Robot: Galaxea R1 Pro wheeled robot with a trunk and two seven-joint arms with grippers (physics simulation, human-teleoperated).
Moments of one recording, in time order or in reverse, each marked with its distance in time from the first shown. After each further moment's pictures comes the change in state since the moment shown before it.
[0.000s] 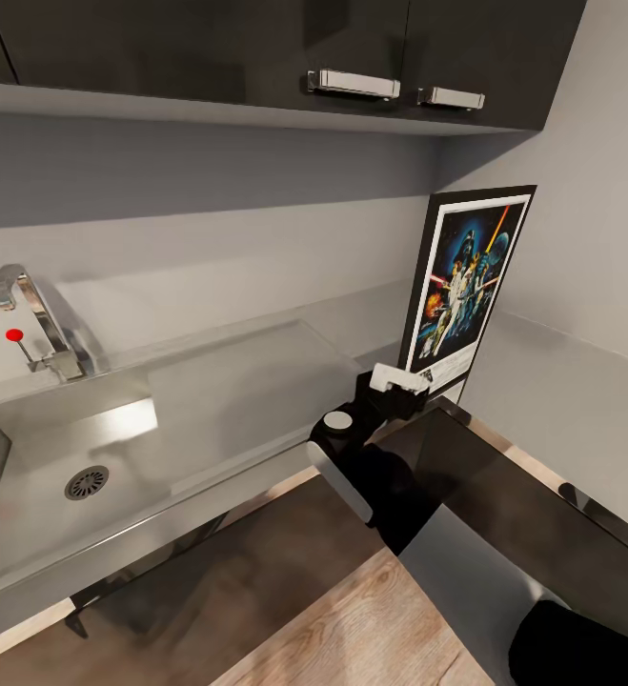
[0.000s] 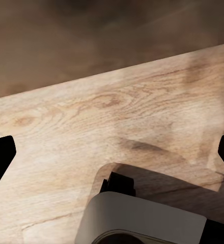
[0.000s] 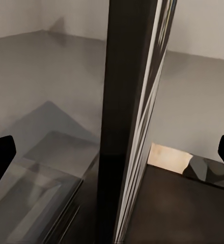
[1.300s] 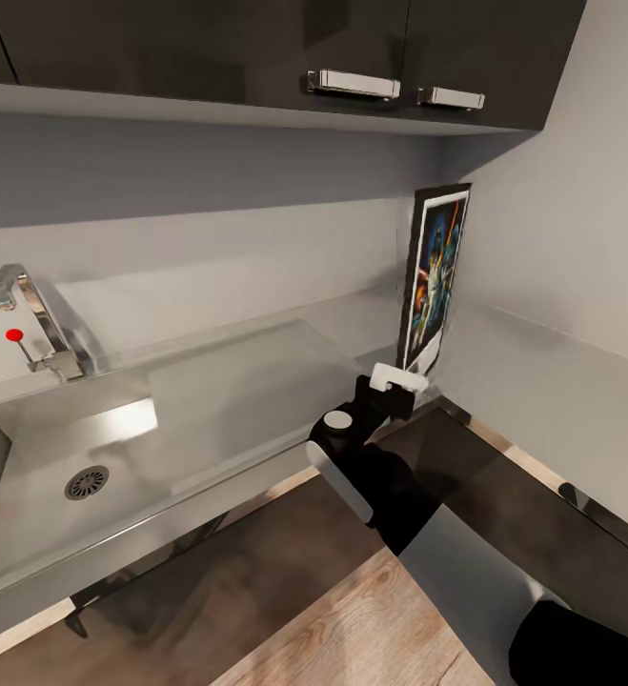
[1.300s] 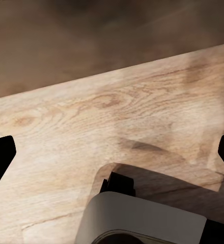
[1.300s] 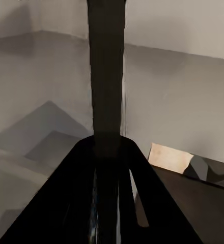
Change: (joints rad) left arm 0.000 0.000 0.000 0.000 0.000 0.000 0.000; right arm 0.000 0.000 0.000 -0.008 -0.003 0.003 -0.002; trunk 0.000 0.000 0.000
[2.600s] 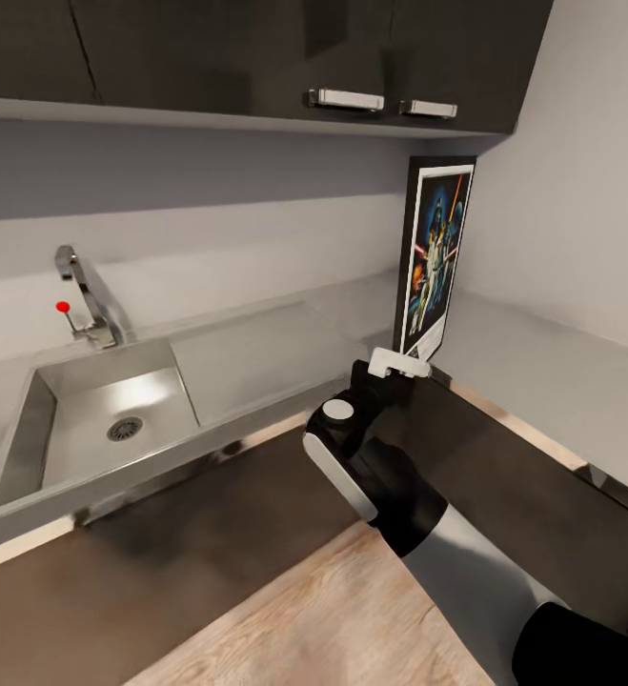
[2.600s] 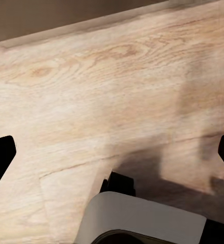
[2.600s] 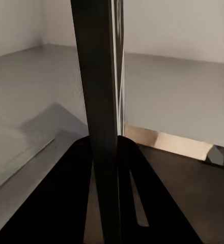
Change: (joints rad) left arm 0.000 0.000 0.000 0.000 0.000 0.000 -0.001; right arm 0.000 0.000 0.000 -0.150 0.000 0.078 -0.006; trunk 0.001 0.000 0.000
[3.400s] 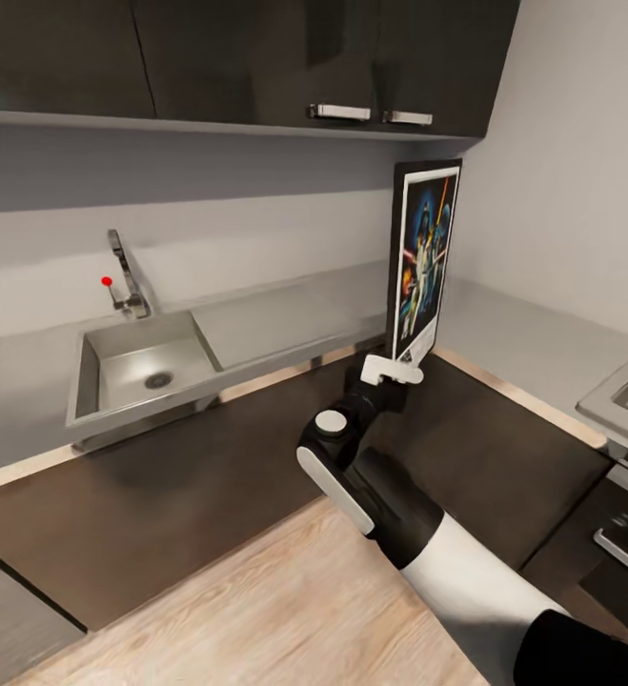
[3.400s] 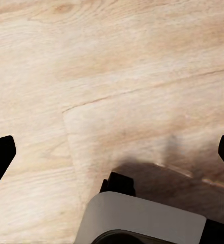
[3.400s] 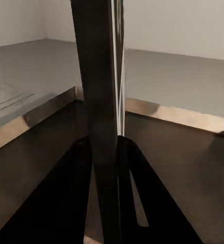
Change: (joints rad) left arm 0.000 0.000 0.000 0.000 0.000 0.000 0.000; right arm 0.020 0.000 0.046 -0.006 0.004 -0.010 -0.002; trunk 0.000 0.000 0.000
